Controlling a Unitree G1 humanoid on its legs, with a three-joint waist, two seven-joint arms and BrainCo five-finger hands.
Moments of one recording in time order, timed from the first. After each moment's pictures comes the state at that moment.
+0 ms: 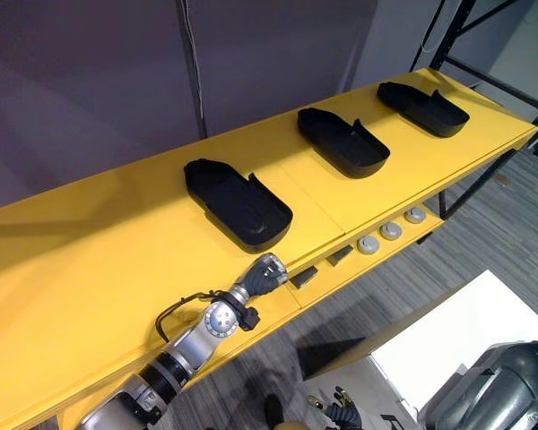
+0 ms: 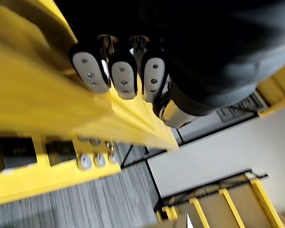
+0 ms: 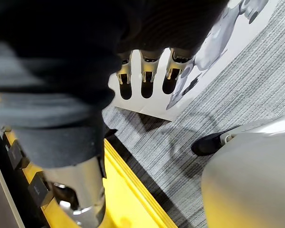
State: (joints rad) left arm -0.43 0.01 -0.58 0.45 0.32 -0.10 0.10; right arm 0.13 -0.07 -0.15 0.88 0.15 -0.08 0.00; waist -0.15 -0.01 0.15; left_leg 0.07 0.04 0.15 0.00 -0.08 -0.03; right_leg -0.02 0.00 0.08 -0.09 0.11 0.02
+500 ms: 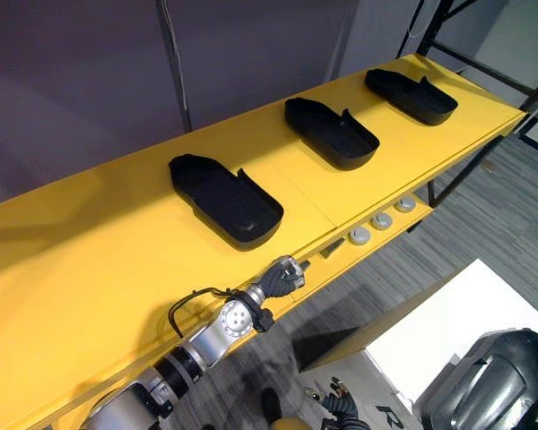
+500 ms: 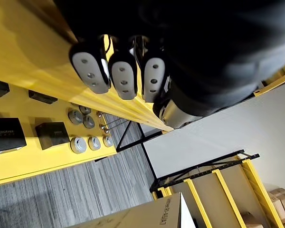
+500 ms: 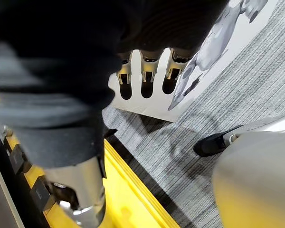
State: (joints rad) left arm -0.51 -0.04 -0.60 0.53 0.32 -0.08 0.13; right arm 0.11 -0.07 -0.14 0.87 0.15 -0.08 0.00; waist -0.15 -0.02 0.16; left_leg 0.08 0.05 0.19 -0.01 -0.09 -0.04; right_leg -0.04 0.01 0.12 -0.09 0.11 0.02
